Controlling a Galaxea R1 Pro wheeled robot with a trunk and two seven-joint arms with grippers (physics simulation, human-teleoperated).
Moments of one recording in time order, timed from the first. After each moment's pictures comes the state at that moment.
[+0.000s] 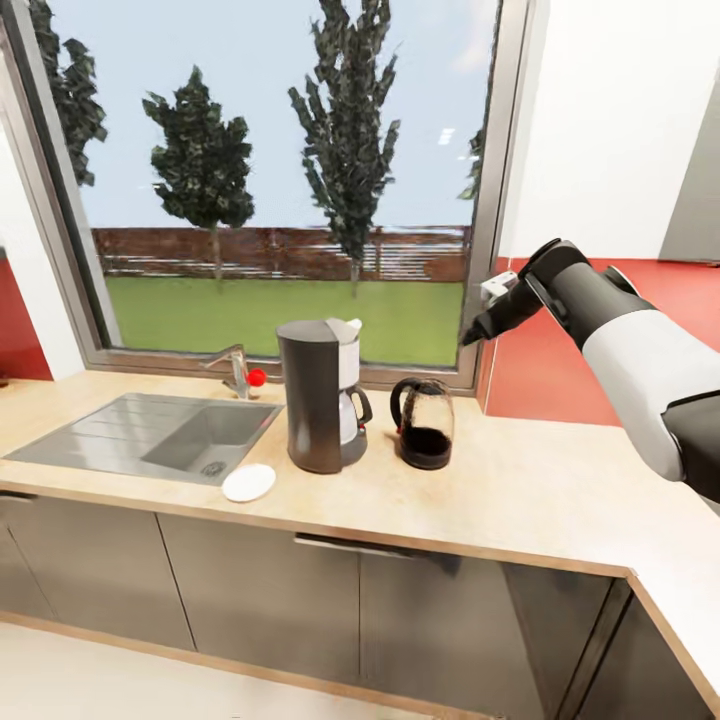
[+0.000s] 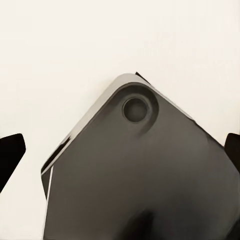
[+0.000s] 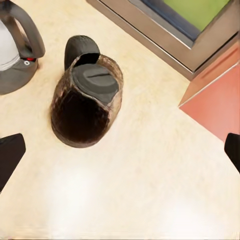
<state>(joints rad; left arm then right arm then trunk) 0.06 -0.01 0.08 -0.01 0.64 -0.34 -0.02 -1.64 -0.16 0.42 -0.46 0.40 0.93 0.83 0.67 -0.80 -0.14</state>
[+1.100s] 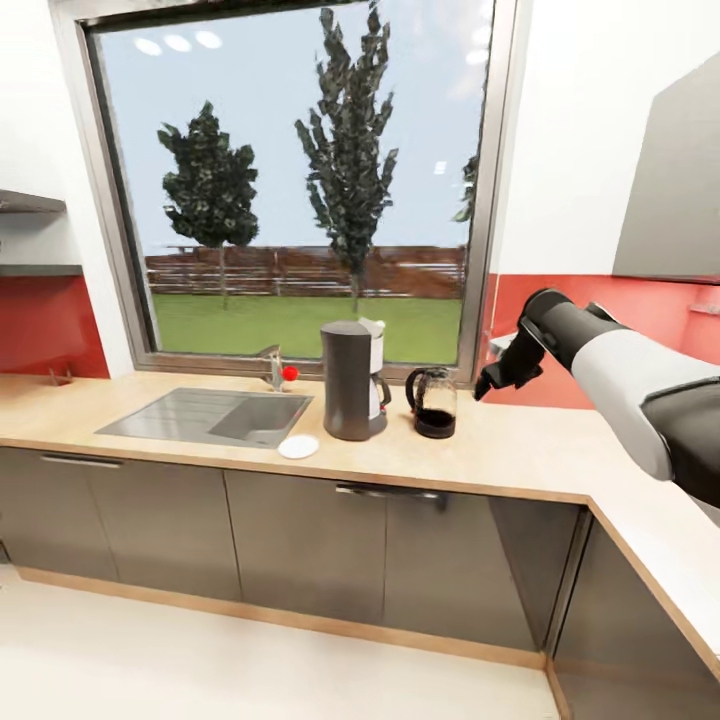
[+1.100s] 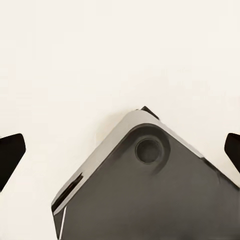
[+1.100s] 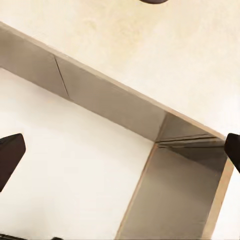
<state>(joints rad) 0.06 0.05 0.08 -0.02 0.65 -0.33 -0.02 -1.64 -0.12 0.43 -0.13 0.40 1.03 0.82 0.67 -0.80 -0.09</state>
